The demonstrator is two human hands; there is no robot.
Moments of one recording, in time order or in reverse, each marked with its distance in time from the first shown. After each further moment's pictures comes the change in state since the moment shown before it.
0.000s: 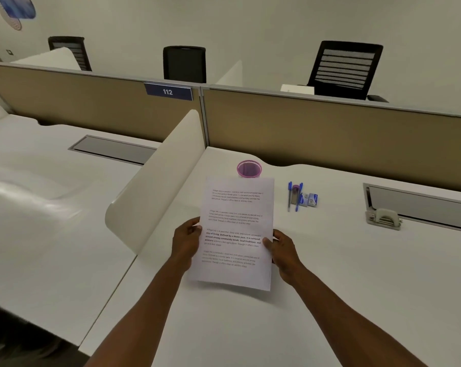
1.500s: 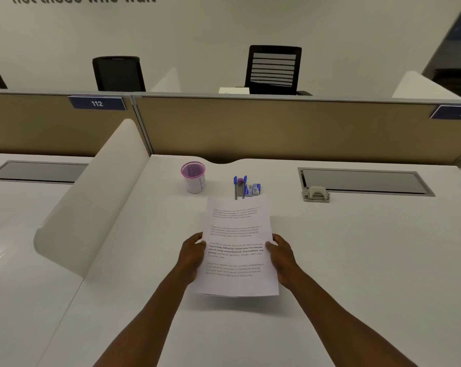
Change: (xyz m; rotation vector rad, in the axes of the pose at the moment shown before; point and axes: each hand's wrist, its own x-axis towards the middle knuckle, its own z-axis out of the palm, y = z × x) left_hand -0.066 -0.011 0.118 0.049 -0.335 -0.149; right_hand -0.051 0.032 -0.112 0.109 0.282 0.118
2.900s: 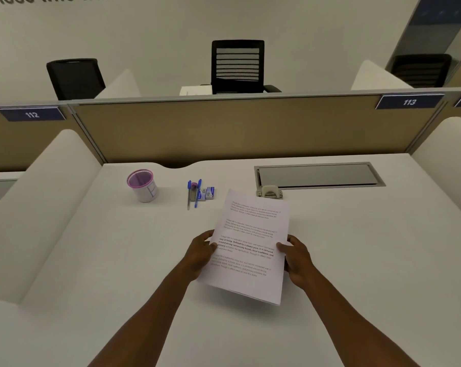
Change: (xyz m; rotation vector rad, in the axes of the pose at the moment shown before) left_hand -0.004 0.020 0.165 0.252 -0.252 0.076; right_hand 0.028 -0.009 -0.185 0.294 0.071 0.083
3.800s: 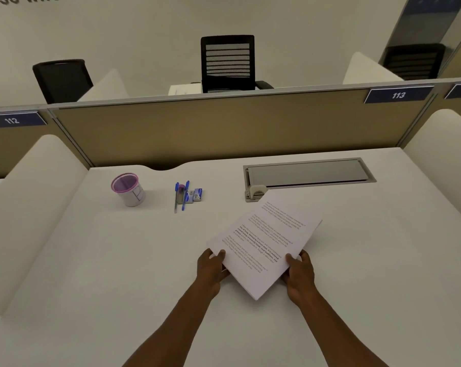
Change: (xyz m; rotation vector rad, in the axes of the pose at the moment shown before) left_hand 0.000 -0.019 0.083 -0.603 0.174 -0.201; right_hand 0.006 0.032 -0.043 0.339 0.172 -0.018
